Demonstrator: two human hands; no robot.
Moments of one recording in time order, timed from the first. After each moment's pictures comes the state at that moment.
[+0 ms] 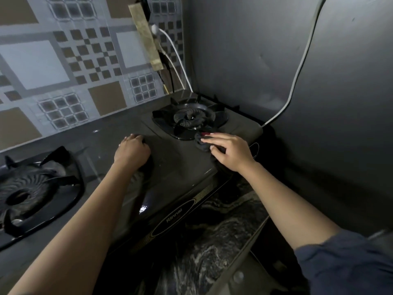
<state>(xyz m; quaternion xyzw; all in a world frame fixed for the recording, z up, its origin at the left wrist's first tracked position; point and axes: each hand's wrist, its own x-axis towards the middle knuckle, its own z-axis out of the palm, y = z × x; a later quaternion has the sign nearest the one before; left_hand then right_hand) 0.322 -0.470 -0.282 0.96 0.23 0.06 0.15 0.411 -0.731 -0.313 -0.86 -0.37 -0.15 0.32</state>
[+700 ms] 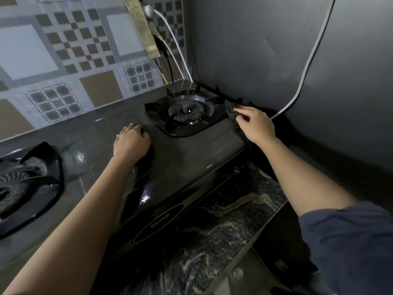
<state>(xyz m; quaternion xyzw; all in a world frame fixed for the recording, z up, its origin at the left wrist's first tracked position) 0.348 -0.497 -0.282 0.95 0.26 0.11 0.15 0.500 -0.767 -0.298 -0.91 -0.17 -0.12 0.36</state>
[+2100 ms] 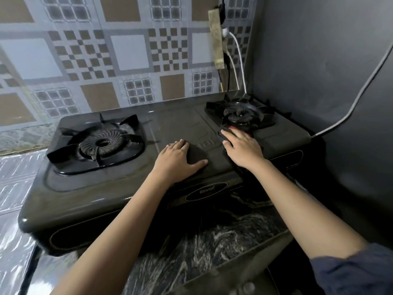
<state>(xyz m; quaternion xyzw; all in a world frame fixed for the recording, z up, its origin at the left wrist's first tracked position) 0.202 -0.540 -0.279 0.97 0.22 0.07 0.09 0.361 -0.670 -0.290 -0.91 -0.38 -0.01 0.15</state>
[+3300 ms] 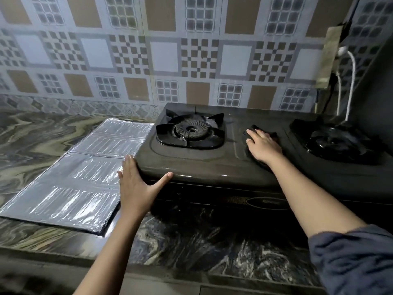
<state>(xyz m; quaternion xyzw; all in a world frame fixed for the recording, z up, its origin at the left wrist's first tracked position) -0.024 -0.500 -0.342 0.71 0.57 0.38 0.18 0.308 -0.544 -0.277 -0.86 -0.48 0.06 0.16</state>
